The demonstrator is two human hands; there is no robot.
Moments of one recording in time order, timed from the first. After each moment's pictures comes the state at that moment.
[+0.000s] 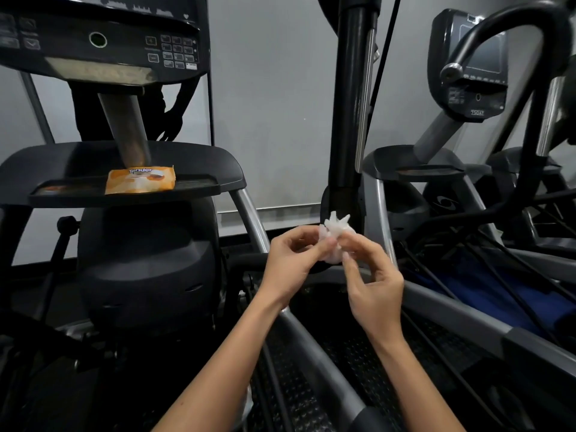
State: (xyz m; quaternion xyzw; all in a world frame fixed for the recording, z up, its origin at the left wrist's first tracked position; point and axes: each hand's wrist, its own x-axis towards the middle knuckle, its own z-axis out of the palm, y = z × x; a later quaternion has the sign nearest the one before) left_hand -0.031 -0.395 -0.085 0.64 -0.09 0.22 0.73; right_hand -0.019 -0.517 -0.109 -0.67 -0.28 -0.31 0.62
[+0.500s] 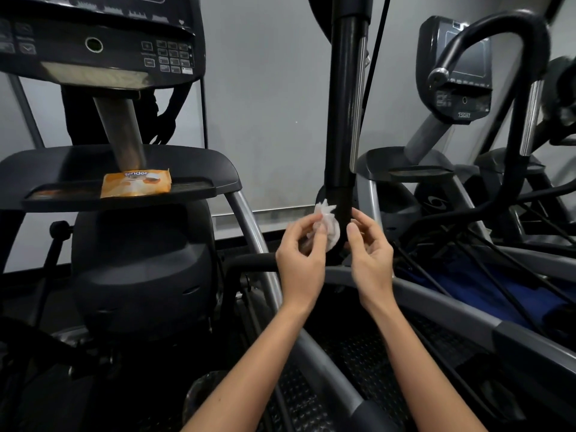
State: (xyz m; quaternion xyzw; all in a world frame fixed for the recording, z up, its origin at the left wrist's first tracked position) left_hand -0.028 -0.427 -0.092 0.62 0.00 0.40 0.67; right_hand 0.005 -0.510 -0.092 -0.63 -0.18 -0.21 0.73
